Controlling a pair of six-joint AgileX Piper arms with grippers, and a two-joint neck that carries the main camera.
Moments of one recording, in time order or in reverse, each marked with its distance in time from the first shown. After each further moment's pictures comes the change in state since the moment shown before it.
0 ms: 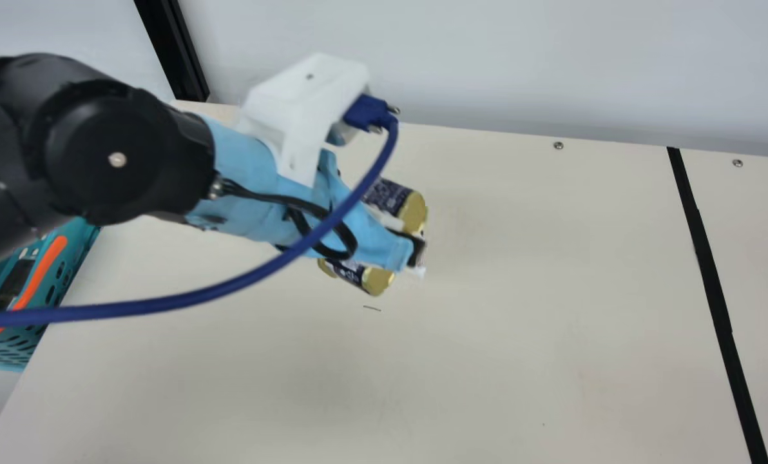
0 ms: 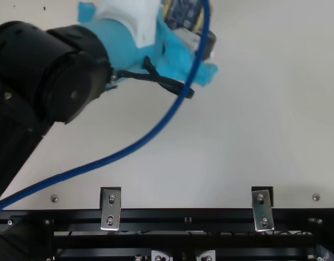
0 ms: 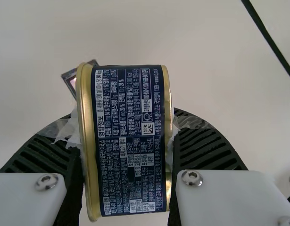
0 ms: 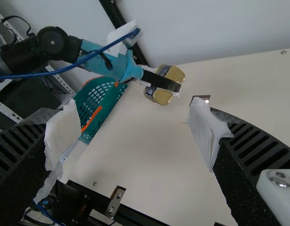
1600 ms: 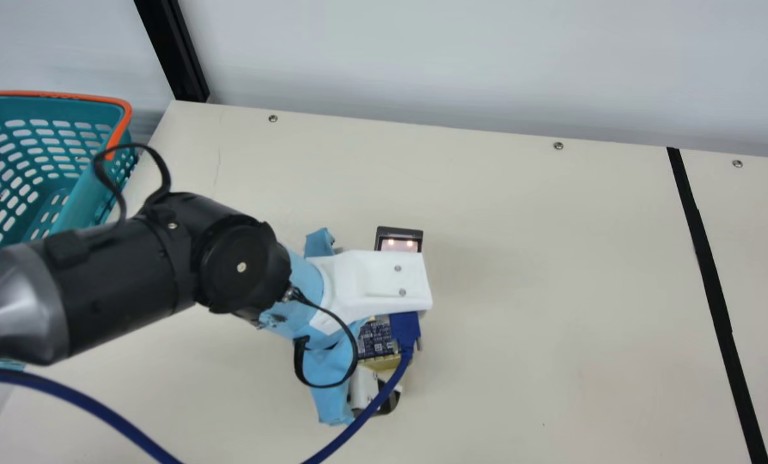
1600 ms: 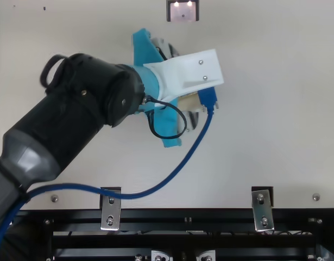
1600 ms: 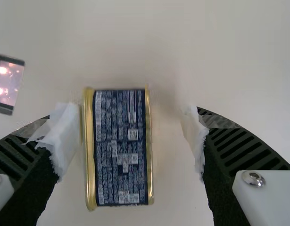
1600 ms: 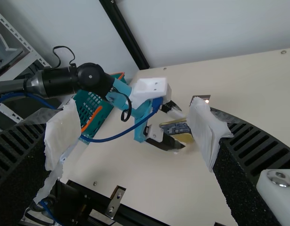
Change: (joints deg) left arm -3.6 5.7 12.8 -7.3 -5.6 49.4; right arm 0.0 0.0 0.0 0.0 0.0 0.0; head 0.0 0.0
